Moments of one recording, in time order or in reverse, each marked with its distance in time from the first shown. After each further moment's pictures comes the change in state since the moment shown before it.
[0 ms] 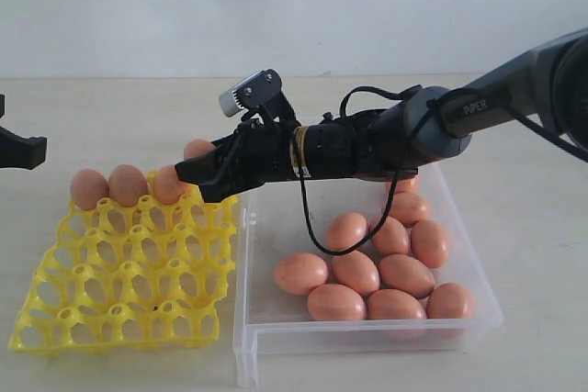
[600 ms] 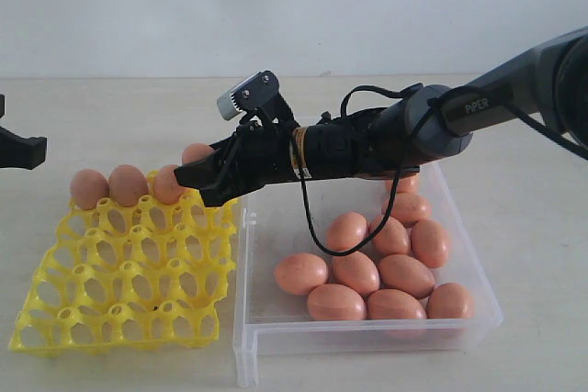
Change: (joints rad) left arm 0.000 0.000 0.000 0.000 0.000 0.000; right arm 0.000 -0.006 0.000 -0.044 0.000 0.016
